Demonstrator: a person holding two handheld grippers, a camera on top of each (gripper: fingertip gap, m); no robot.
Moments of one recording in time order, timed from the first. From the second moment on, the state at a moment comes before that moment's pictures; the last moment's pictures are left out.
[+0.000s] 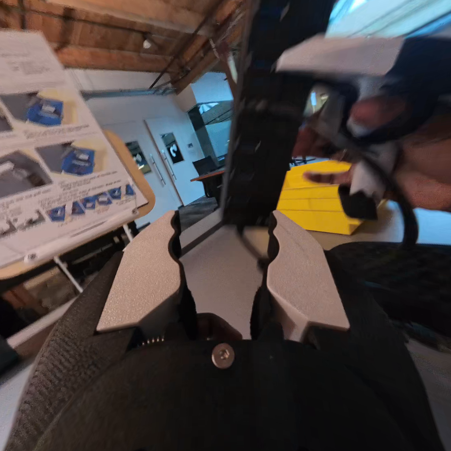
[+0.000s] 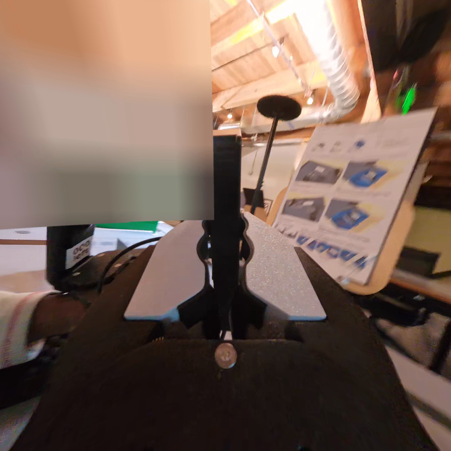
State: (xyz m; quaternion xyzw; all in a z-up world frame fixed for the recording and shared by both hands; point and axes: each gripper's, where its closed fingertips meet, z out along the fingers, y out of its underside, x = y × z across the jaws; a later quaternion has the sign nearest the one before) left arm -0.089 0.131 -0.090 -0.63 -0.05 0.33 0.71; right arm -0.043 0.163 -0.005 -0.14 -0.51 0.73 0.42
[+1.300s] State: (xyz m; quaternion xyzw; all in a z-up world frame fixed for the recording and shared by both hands) left arm -0.145 0.082 -0.097 -0.59 -0.20 0.34 0.71; right arm -0.164 0.506 0.072 -0.17 -0.37 0.64 0.65
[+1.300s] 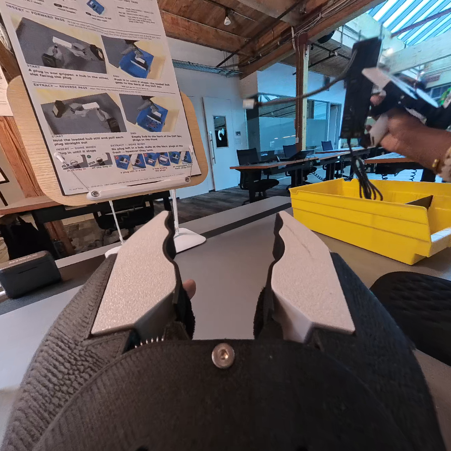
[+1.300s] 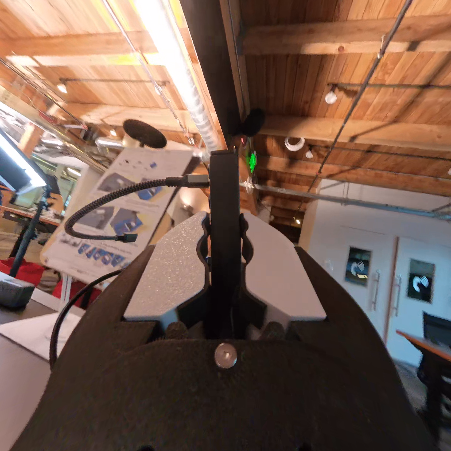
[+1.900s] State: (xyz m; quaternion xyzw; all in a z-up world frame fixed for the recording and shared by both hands) left arm -0.141 0.091 -0.104 -0.61 -0.17 0.35 0.69; right arm -0.133 0.550 -0.048 -0.47 -0.53 0.35 0.61
